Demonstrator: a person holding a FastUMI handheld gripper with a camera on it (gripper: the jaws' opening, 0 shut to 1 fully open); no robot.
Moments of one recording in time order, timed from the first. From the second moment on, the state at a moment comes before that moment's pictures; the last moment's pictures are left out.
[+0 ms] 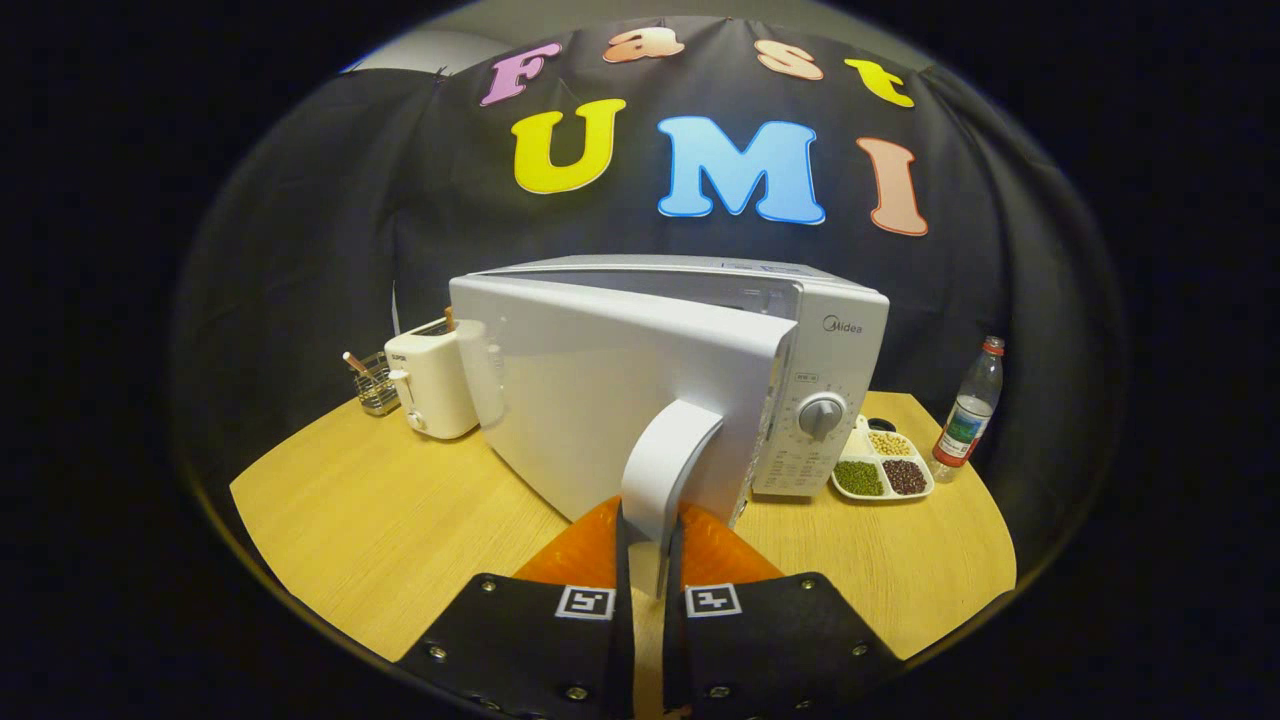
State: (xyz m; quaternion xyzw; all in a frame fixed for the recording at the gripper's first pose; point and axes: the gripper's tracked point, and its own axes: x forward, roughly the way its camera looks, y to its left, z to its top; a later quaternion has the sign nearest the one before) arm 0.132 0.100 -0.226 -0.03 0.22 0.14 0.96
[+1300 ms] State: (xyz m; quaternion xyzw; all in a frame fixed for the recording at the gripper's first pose) arm -0.034 0.276 -0.235 -0.05 0.24 0.26 0.93
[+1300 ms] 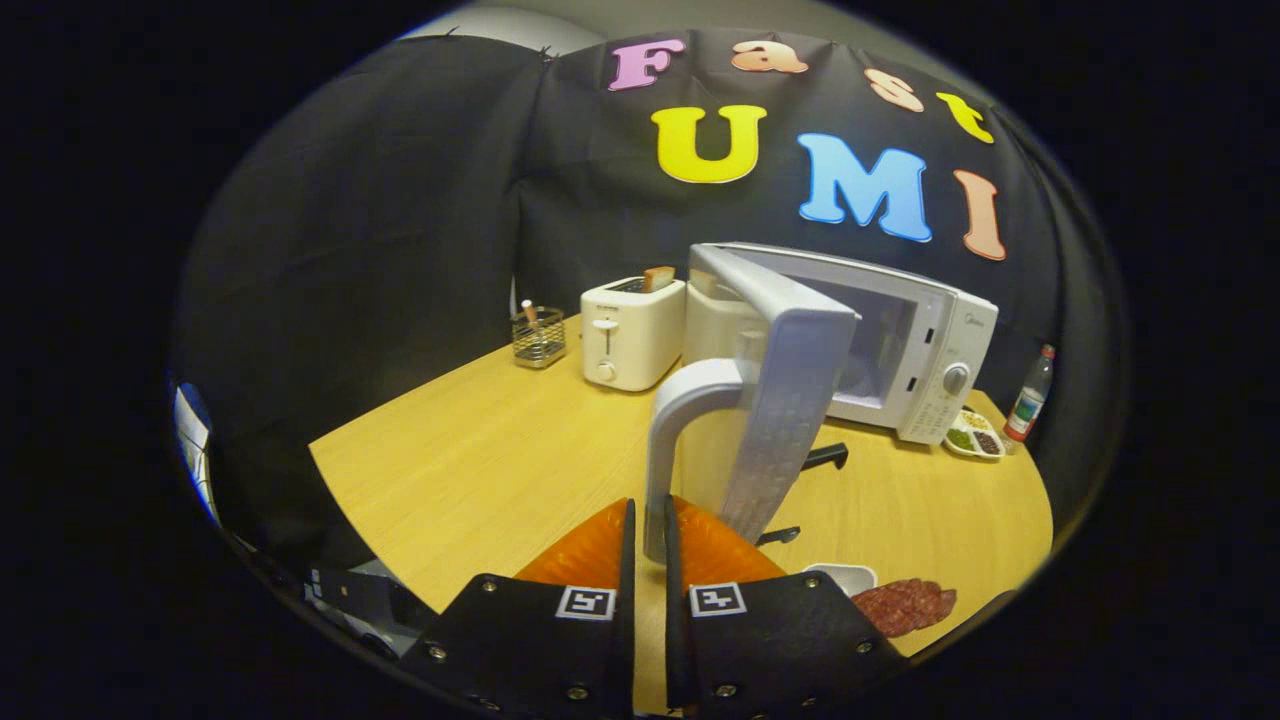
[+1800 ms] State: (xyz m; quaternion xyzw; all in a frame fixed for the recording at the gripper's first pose) arm -0.052 0.213 -0.175 0.02 0.18 0.26 0.95
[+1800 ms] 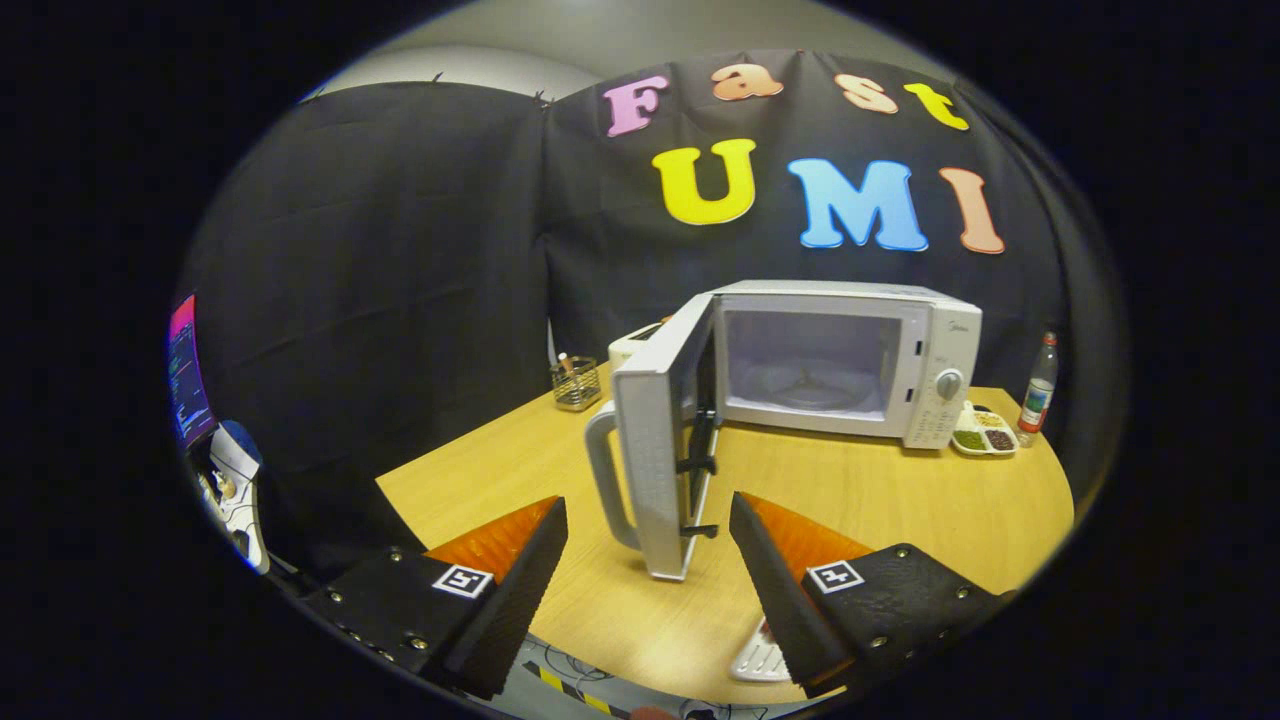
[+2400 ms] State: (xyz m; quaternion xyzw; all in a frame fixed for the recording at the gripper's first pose) arm -0.022 0.077 -0.230 0.08 0.24 0.11 0.96
